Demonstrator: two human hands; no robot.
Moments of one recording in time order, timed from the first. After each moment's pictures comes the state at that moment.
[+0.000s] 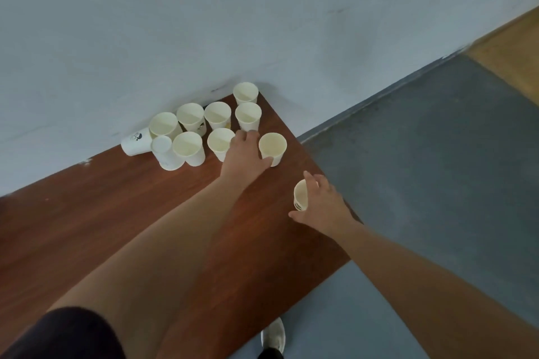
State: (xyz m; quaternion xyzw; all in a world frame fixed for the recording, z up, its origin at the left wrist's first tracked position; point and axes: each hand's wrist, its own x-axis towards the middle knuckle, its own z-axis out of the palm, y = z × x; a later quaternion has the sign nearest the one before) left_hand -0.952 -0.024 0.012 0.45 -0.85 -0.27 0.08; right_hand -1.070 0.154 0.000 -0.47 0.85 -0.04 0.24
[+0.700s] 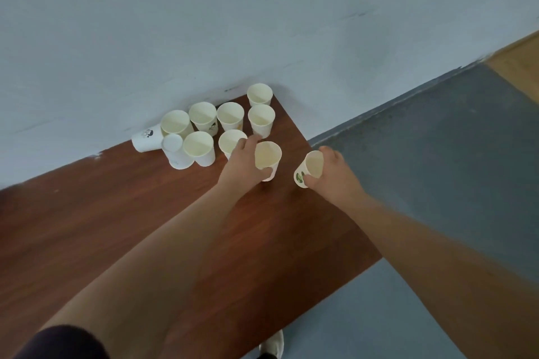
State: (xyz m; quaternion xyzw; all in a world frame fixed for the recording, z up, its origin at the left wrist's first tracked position) left_hand -0.928 -0.038 -0.006 0.45 -0.82 -0.33 0.09; right_hand -1.097 0.095 0.032 -0.43 0.85 -0.16 0.25
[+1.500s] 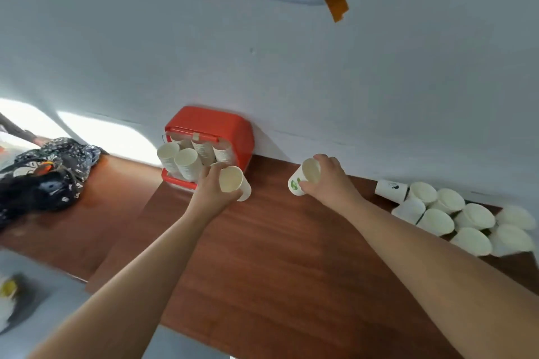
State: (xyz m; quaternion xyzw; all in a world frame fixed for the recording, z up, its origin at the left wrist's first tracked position) left_hand -0.353 0.041 0.133 0.77 -0.51 -0.23 0.31; right_hand -0.613 -0.037 0.176 -0.74 0.58 -0.14 0.30
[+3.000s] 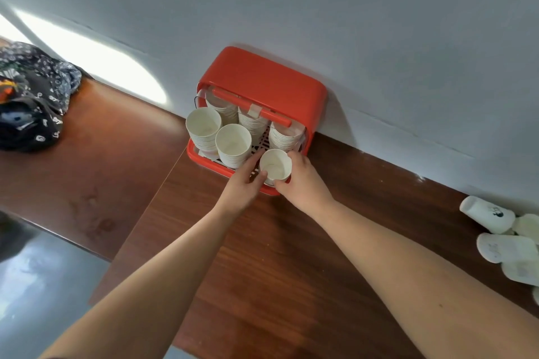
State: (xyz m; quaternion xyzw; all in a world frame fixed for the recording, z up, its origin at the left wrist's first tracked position) left_hand -0.196 -0.048 -0.022 0.67 -0.44 -0.45 0.41; right_hand -0.344 -0.117 0.018 -0.78 0.53 -0.06 0.33
